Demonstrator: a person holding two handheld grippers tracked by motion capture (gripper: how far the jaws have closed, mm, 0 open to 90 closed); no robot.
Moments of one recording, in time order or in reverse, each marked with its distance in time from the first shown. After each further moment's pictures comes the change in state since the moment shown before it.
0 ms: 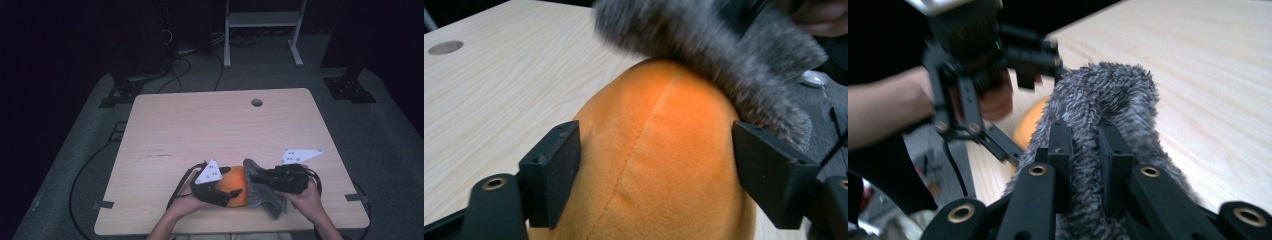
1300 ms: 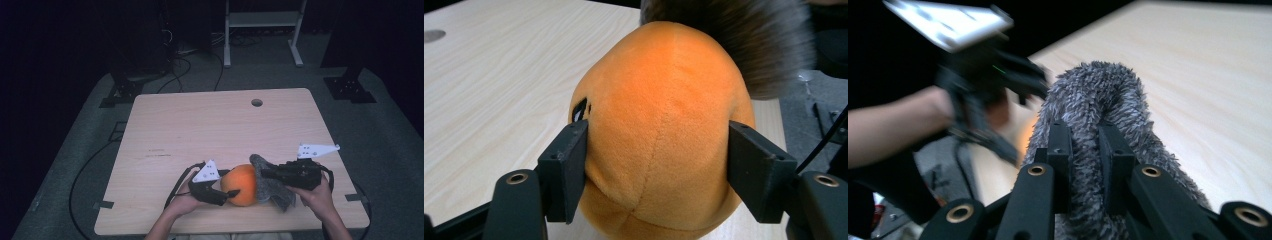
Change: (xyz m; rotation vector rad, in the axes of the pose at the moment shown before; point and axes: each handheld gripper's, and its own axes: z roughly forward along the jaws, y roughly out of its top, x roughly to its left) left arm 0.003 -0.007 0.003 0.006 -0.026 -0.016; right arm -0.005 0.008 -0.031 -0.086 0.035 0.026
